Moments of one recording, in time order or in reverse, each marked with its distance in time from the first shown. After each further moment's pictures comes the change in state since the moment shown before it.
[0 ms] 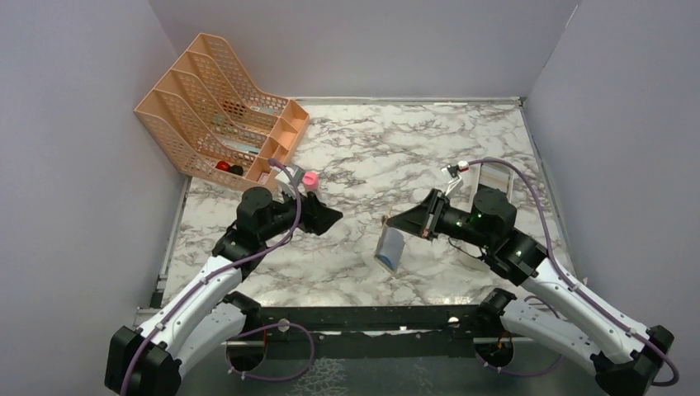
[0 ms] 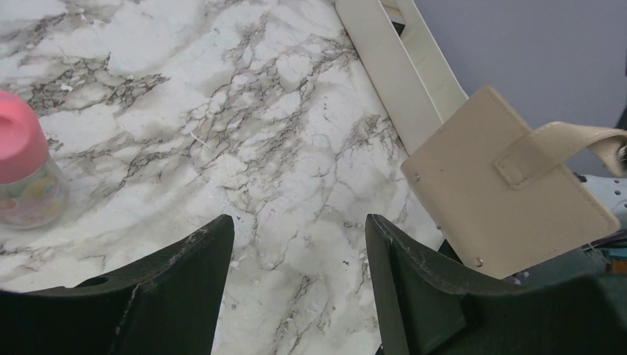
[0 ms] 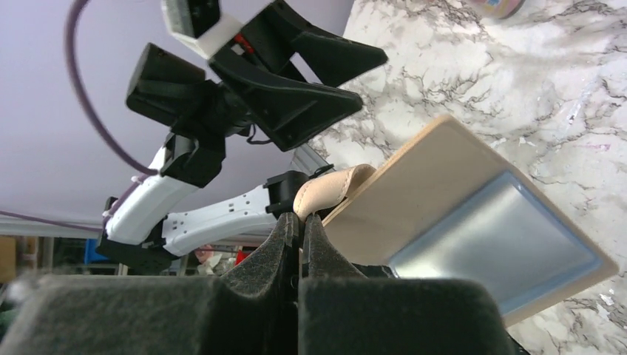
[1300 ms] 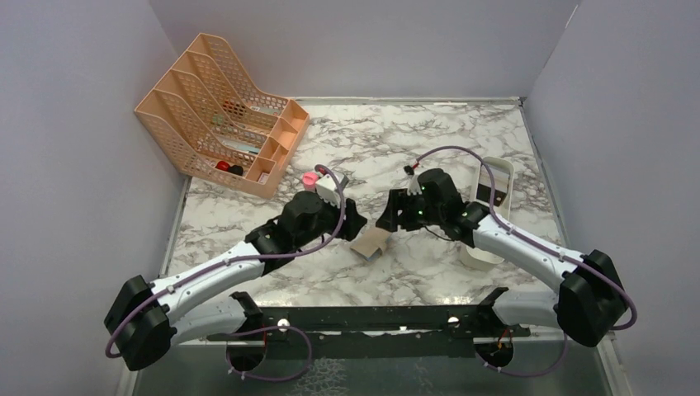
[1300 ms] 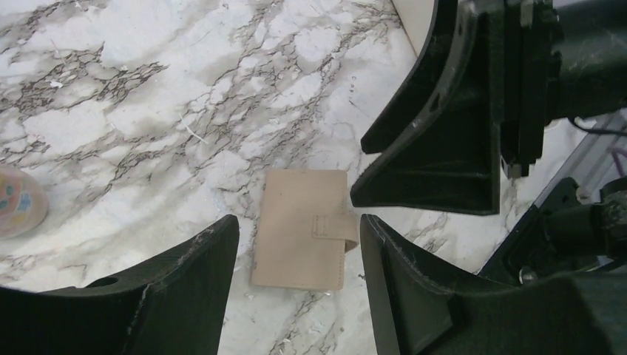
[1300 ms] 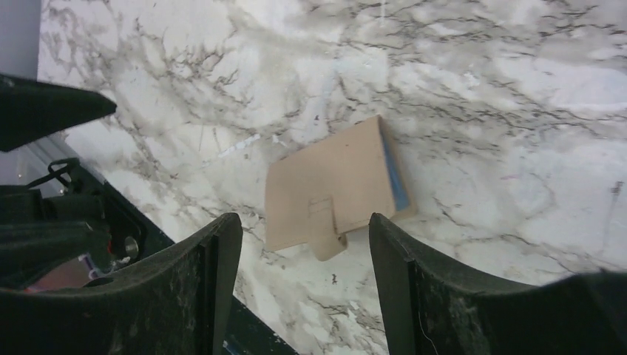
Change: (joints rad) left arm -0.351 0.179 0.114 -0.035 -0.441 0.038; right arm -0.051 0.496 0.056 -0.061 0.126 -0.497
